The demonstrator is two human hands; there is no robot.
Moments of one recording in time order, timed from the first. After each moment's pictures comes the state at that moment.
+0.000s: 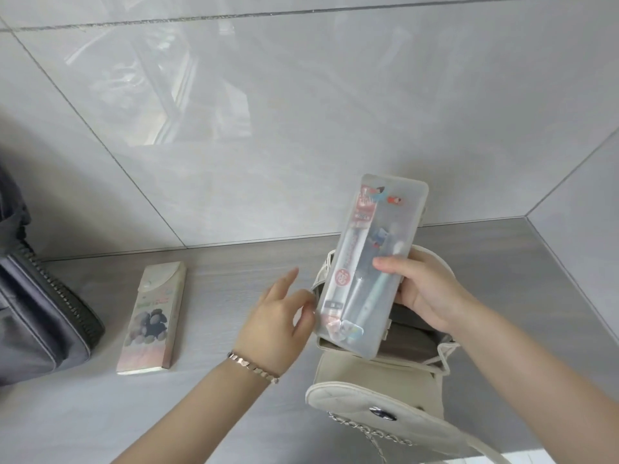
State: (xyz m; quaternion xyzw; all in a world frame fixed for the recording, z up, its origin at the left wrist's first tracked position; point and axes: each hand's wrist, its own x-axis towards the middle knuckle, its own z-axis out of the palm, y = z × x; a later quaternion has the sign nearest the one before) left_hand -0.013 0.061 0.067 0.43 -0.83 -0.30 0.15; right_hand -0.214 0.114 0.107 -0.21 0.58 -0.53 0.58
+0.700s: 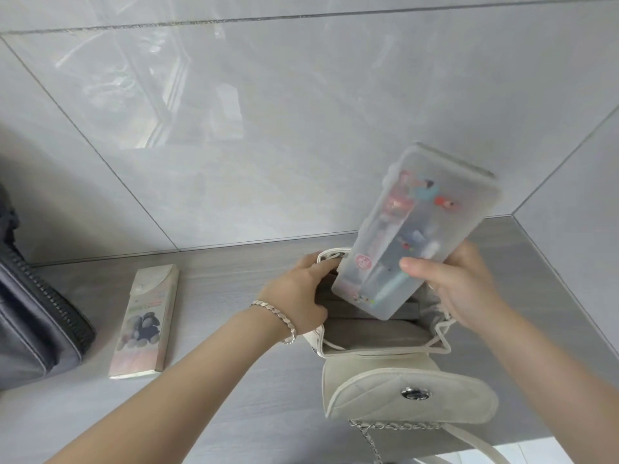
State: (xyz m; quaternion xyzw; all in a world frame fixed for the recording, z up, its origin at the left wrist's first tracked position) left_hand -0.054 0.035 0.092 0.36 -0.87 -0.33 -0.04; right_hand -0.239 0.142 0.116 -0.38 0.55 -0.60 0.43
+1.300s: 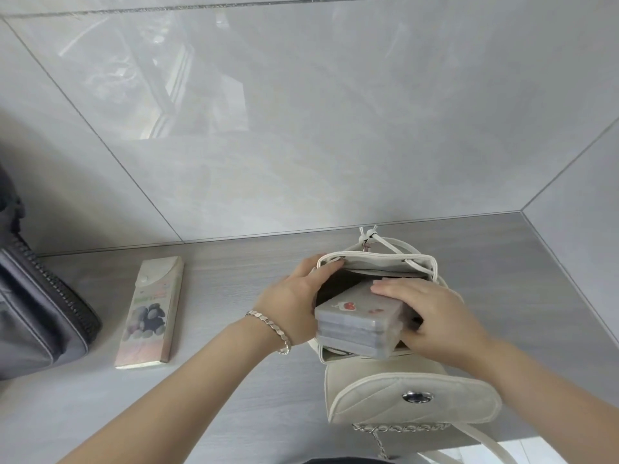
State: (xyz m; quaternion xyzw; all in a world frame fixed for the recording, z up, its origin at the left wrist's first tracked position) left_hand -0.035 0.039 0.076 0.36 -0.88 -0.30 -0.05; right_hand -0.223 0.163 0.071 -0.68 0.68 -0.23 0.13
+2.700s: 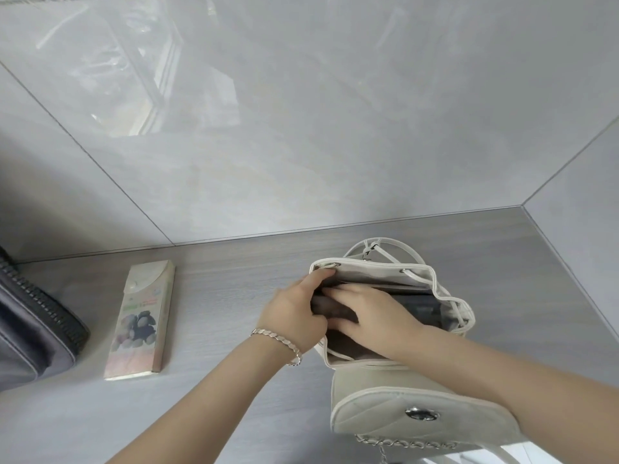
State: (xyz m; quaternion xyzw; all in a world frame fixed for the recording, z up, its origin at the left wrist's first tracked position) left_hand -0.049 0.045 0.062 0.46 -0.80 -0.39 0.01; right_hand -0.185 0.107 0.044 -0.67 0.67 -0.16 0.28
